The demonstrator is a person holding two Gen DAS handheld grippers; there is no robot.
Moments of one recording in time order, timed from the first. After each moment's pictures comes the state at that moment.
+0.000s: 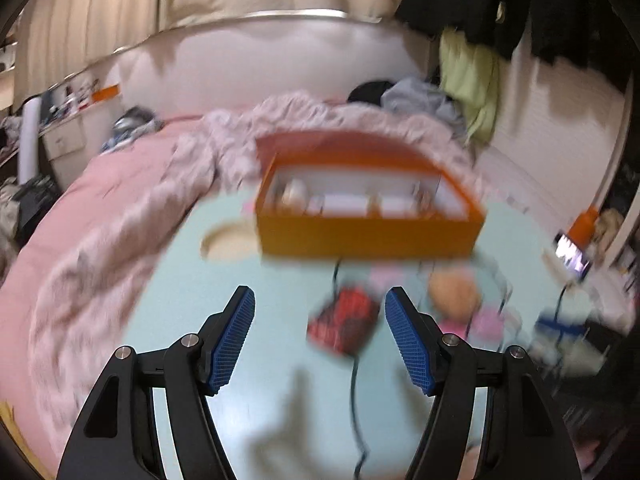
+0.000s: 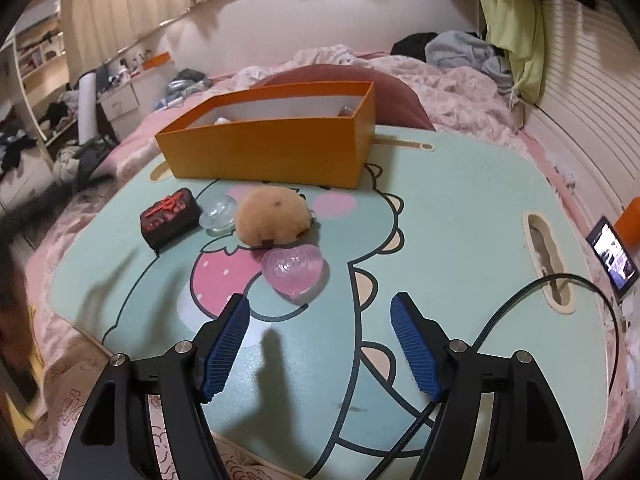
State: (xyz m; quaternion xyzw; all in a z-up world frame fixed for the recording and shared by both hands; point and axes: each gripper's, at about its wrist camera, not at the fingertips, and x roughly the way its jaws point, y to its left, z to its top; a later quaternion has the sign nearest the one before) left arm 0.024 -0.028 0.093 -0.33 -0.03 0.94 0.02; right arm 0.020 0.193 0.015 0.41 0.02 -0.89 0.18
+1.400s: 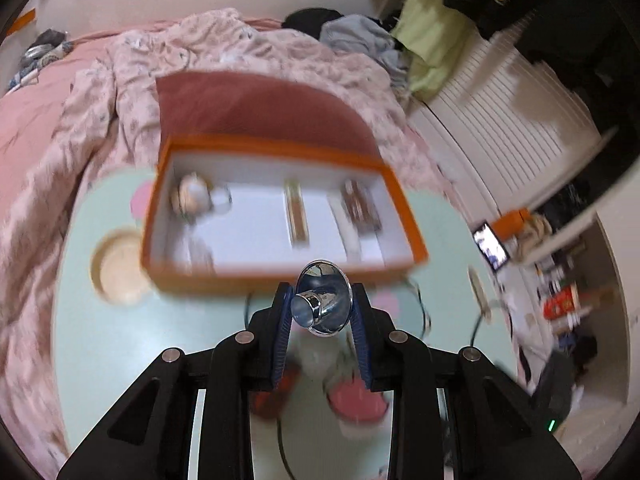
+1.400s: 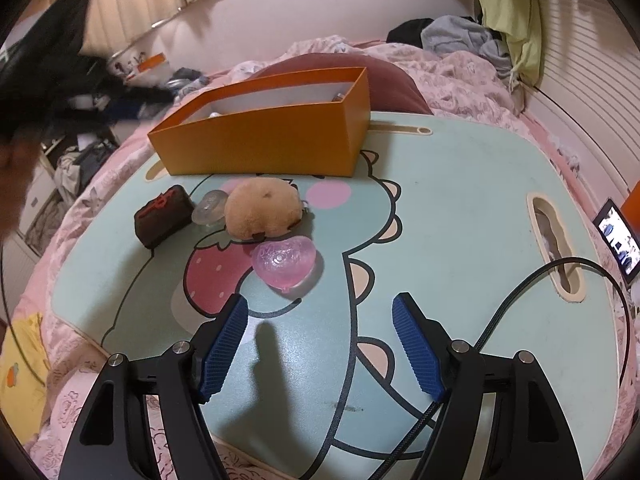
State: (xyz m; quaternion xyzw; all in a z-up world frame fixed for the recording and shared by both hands) left arm -0.061 -0.027 0.084 -0.49 -0.12 0.85 0.17; right arm 0.017 0.198 0.012 0.43 0.00 -0.89 0.18
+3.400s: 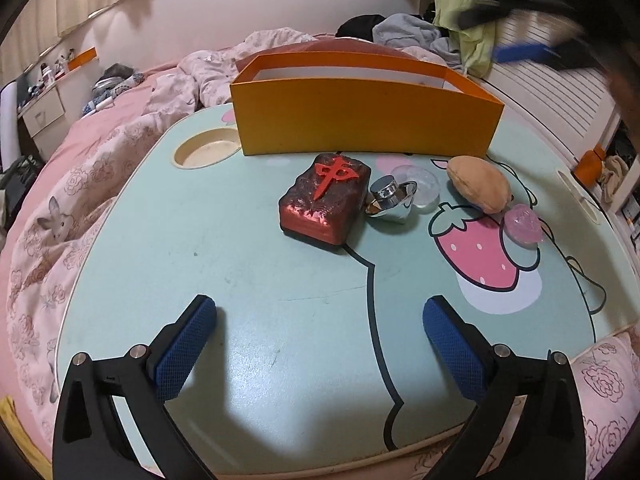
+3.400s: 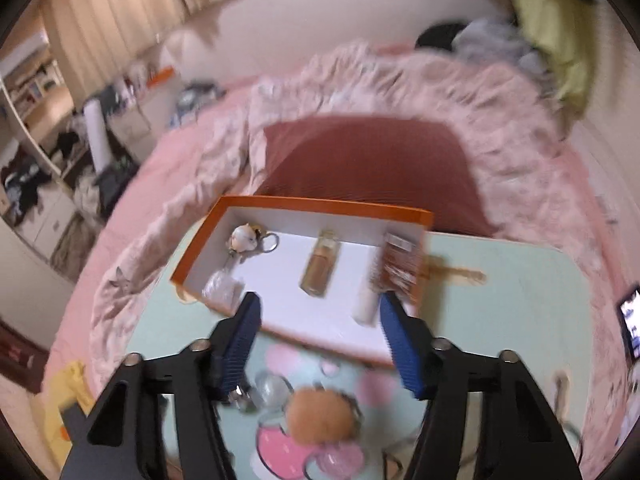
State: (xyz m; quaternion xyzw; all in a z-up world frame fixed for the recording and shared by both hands) left arm 0.042 -0.025 0.000 -0.43 -0.01 0.90 0.01; right arm -0.161 0.123 0.100 0.51 -0.02 -0.83 0.23
